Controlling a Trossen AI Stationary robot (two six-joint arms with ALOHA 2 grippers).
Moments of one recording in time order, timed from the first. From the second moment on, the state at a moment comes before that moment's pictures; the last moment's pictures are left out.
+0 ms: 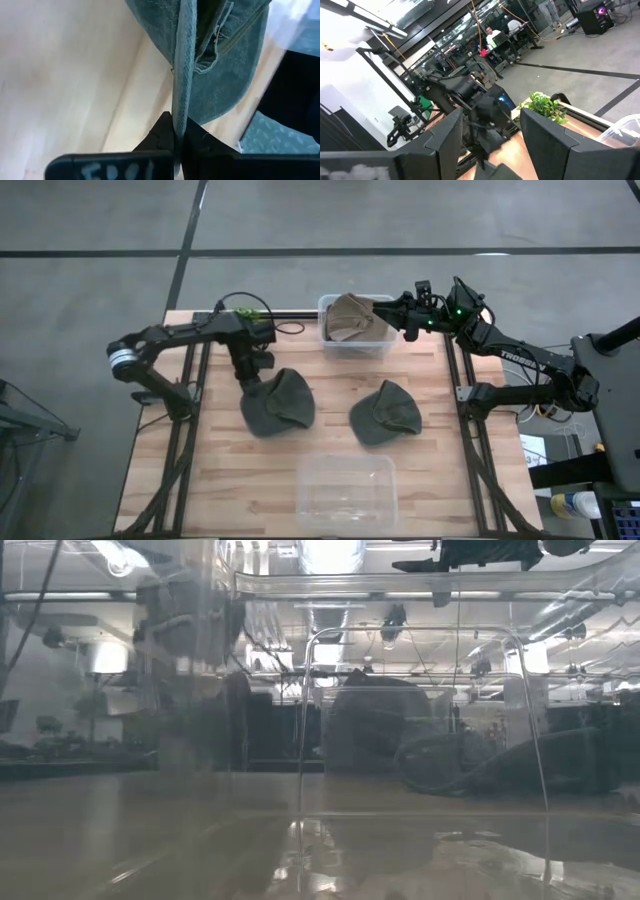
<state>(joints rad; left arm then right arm) 0.50 1.47 1.08 -1.24 0.54 0.12 -0.57 1.04 0.86 0.27 -0.37 0.68</state>
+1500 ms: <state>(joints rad) 0.20 1.36 1.61 -0.90 0.75 -0.40 -0.57 1.04 0.86 0.27 -0.36 0.68</state>
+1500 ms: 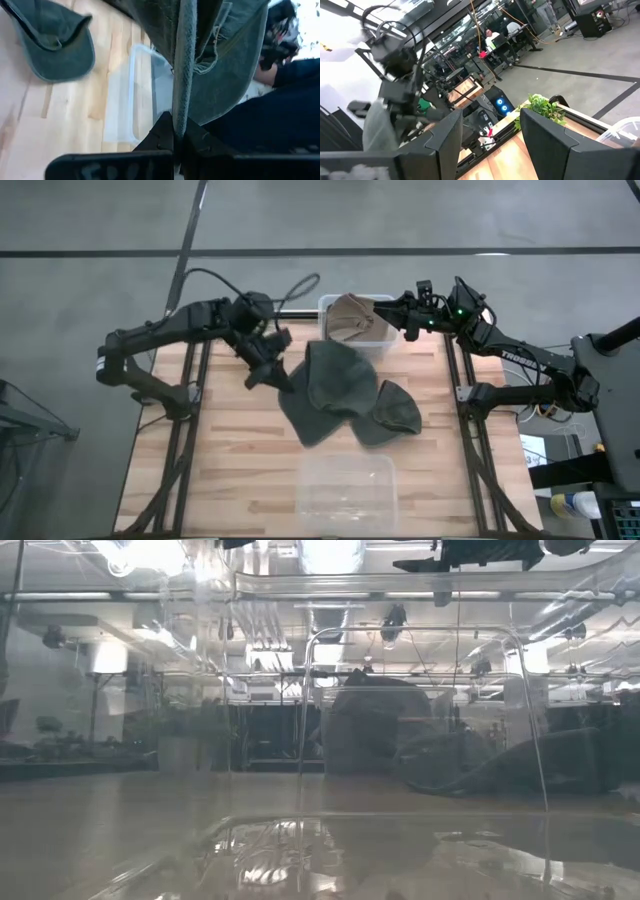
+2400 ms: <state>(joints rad) -0.15 1.66 1.61 -0.86 0.59 -0.45 -0.57 1.04 0.86 0.17 -0.36 0.63</state>
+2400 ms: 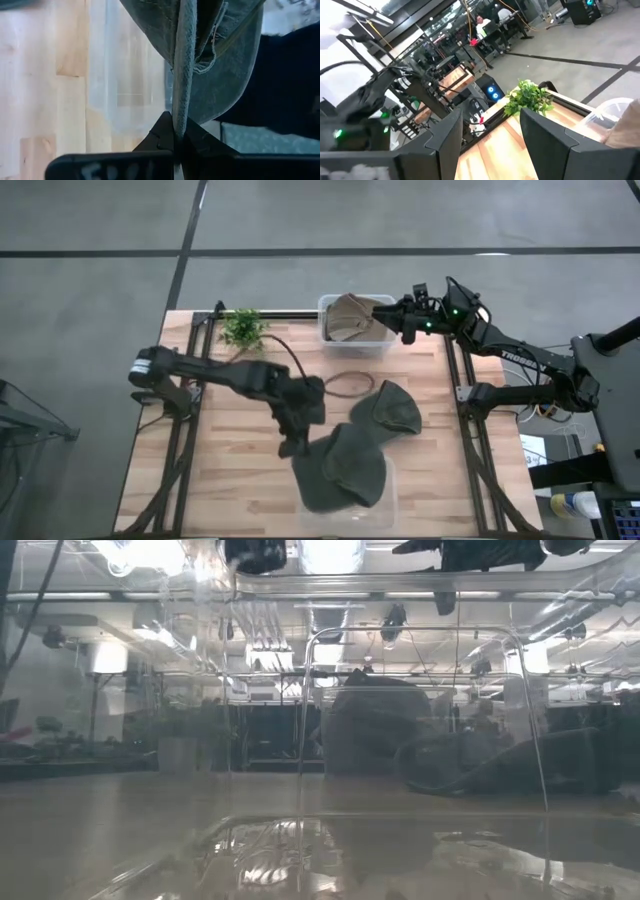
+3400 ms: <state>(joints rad) -0.21 1.80 1.64 -0.80 0.56 -0.32 -0.57 1.04 0.86 0.08 -0.40 0.61</state>
